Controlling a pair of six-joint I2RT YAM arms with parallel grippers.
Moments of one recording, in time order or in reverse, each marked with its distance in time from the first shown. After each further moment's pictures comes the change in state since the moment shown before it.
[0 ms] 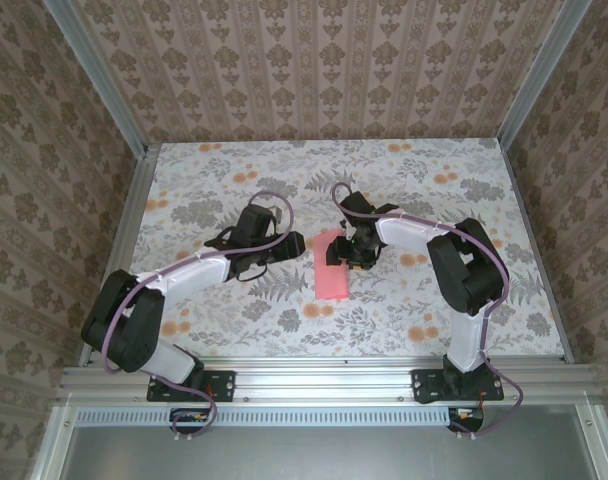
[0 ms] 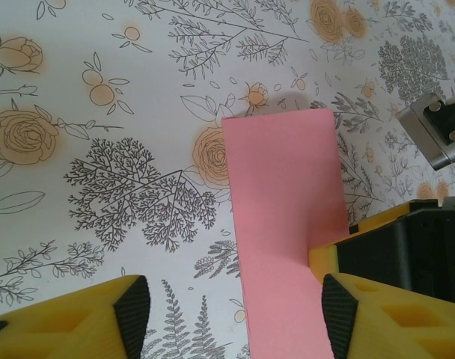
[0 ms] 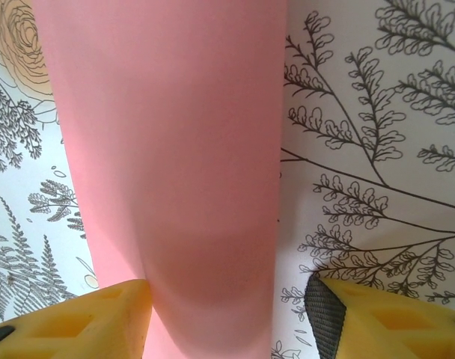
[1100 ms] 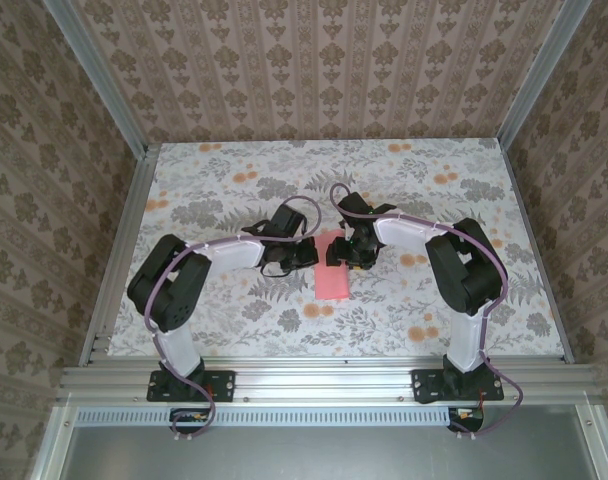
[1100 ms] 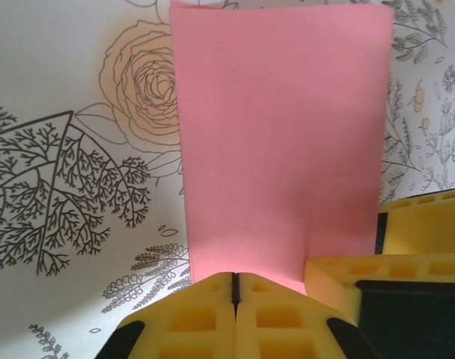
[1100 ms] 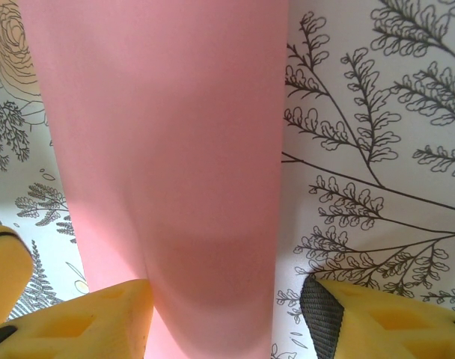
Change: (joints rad) left arm -0.084 0.314 0.192 -0.072 0.105 -0.111; right arm 0.010 0.007 0.009 -0.011 0.031 0.002
